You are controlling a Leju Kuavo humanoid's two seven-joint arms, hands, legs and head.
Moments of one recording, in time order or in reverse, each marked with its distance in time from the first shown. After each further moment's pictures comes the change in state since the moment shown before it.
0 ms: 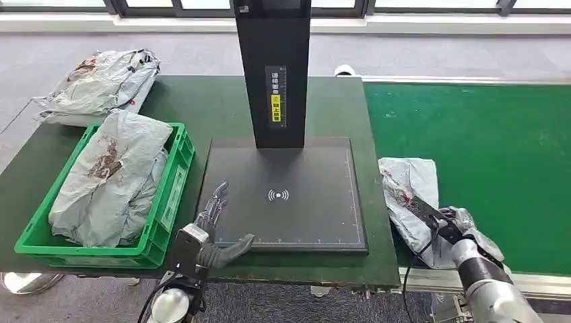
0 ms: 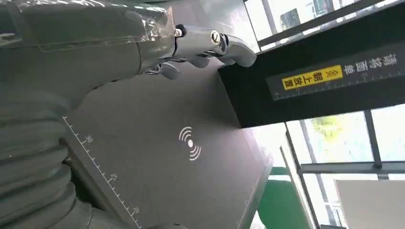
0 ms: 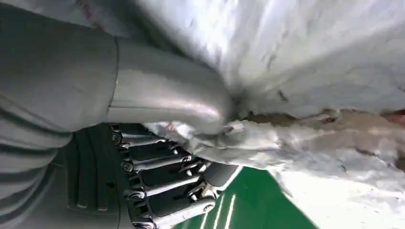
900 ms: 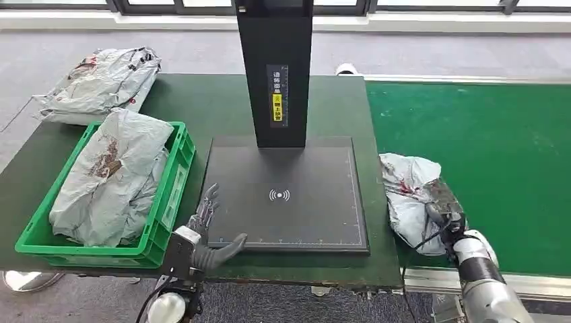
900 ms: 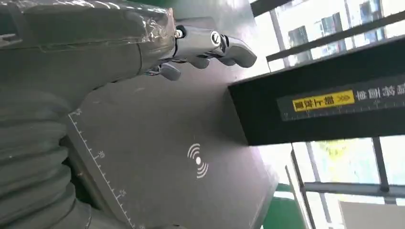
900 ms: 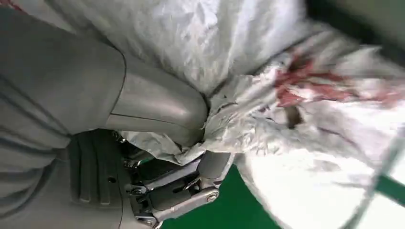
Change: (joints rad) left arm 0.031 -0.007 0.024 -0.017 0.002 0.060 -0.007; right arm -0.002 0.039 -0.171 -0.033 -0.556 0.095 -0.266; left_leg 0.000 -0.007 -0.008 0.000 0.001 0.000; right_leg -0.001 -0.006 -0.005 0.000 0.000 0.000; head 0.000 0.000
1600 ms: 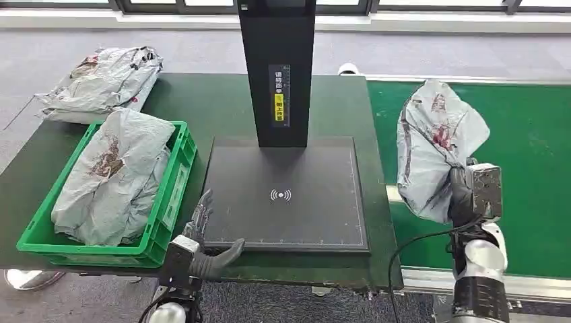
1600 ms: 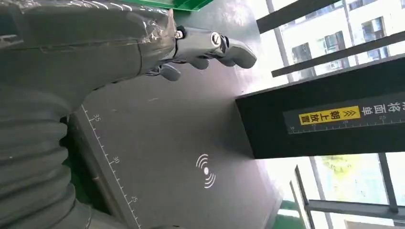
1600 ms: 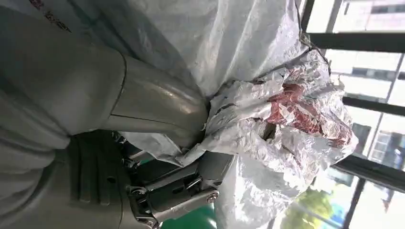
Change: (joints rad) left arm 0.053 -0.031 0.018 -0.041 -0.053 0.034 -0.008; right arm 0.307 0.164 0.141 -0.862 -0.351 -0.066 0.009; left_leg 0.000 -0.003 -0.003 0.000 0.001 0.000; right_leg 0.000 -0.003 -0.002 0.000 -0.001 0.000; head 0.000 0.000
